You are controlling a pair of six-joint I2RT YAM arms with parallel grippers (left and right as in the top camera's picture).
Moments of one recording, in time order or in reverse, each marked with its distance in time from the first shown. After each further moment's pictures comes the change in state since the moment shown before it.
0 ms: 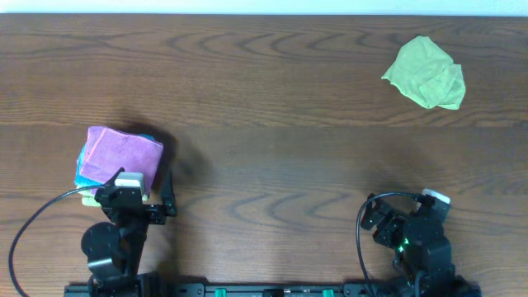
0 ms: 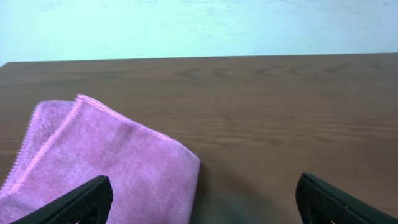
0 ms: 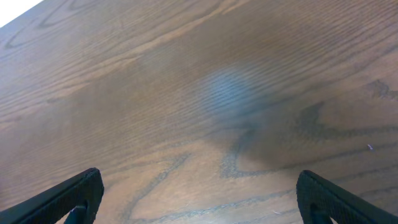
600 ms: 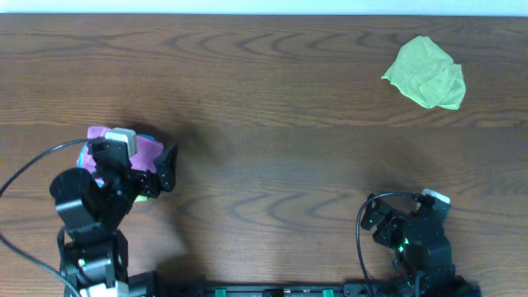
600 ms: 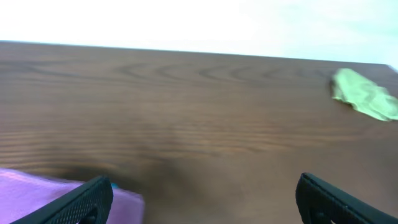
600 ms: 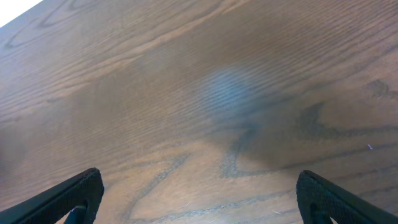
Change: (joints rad) left arm 0.065 0.509 0.360 -0.007 0.278 -0.062; right arm 0.000 0.000 0.000 0.000 0.000 0.000
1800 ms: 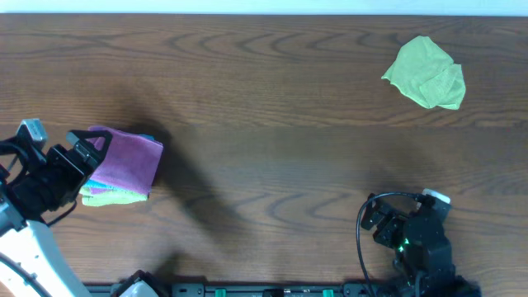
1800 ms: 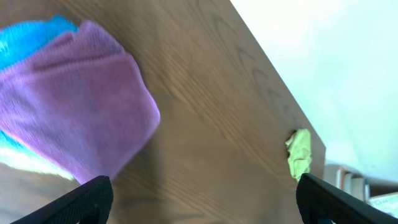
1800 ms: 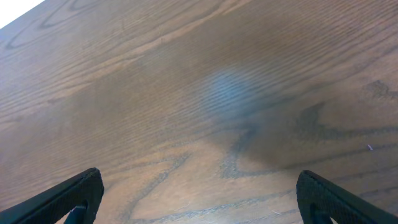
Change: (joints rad) left arm 0.491 0.448 0.611 -0.843 0.276 -0.175; right arm 0.000 0.000 0.002 0.000 0.000 0.000
